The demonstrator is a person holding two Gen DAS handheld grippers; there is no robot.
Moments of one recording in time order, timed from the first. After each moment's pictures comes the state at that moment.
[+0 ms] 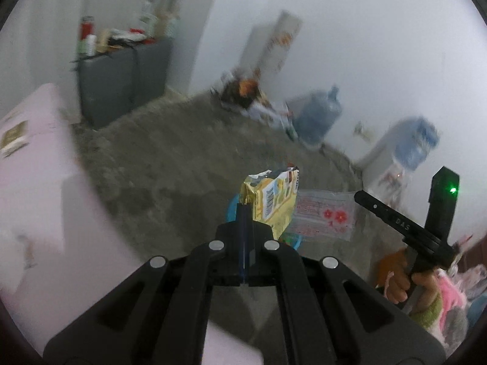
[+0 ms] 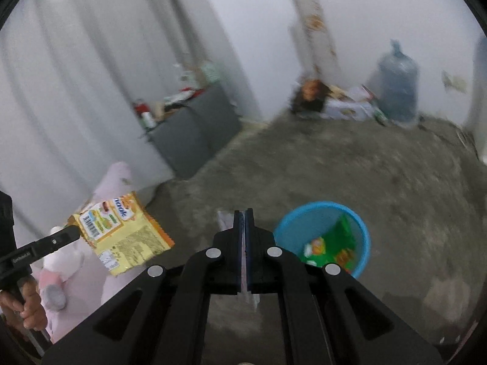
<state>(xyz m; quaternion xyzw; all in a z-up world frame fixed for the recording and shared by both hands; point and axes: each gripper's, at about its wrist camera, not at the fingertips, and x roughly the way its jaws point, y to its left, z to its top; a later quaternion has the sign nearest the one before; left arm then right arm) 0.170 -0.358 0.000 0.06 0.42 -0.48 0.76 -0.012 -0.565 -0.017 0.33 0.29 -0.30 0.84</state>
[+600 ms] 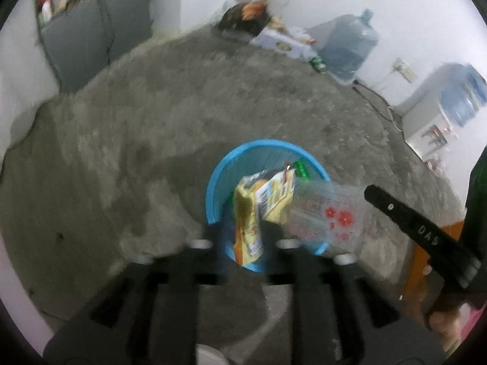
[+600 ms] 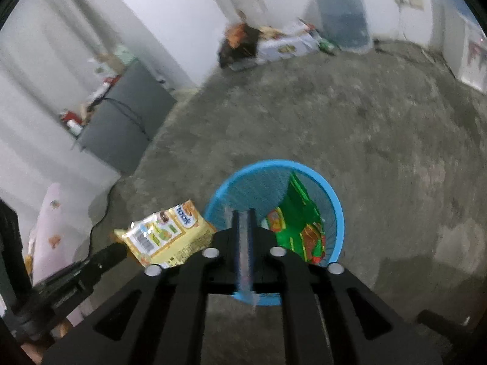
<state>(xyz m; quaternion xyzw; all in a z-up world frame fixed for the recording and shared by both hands) 0.184 -0.558 -0.170 0.16 0.52 -0.41 0.73 -0.003 -0.670 -0.182 0.44 0.36 -0.36 0.74</state>
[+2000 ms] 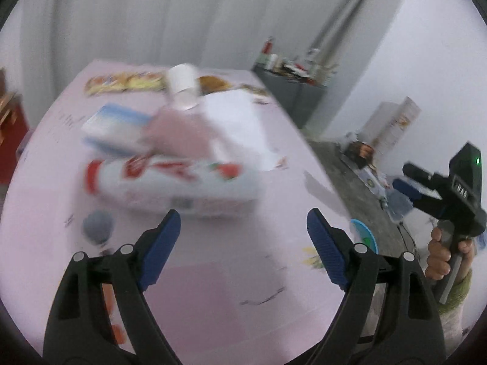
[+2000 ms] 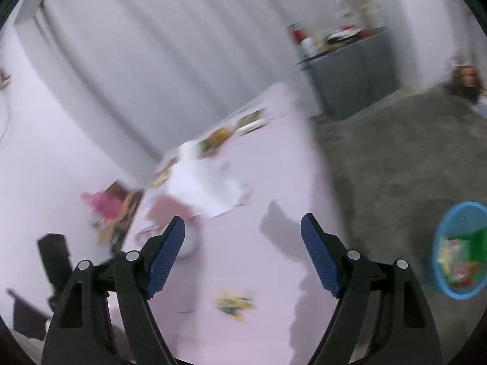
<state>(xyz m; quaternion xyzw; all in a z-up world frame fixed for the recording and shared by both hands) 0.145 0.024 0.003 -0.10 0.41 -0.19 0.89 0.183 -0.329 0.040 0.30 0.38 0.11 0.87</state>
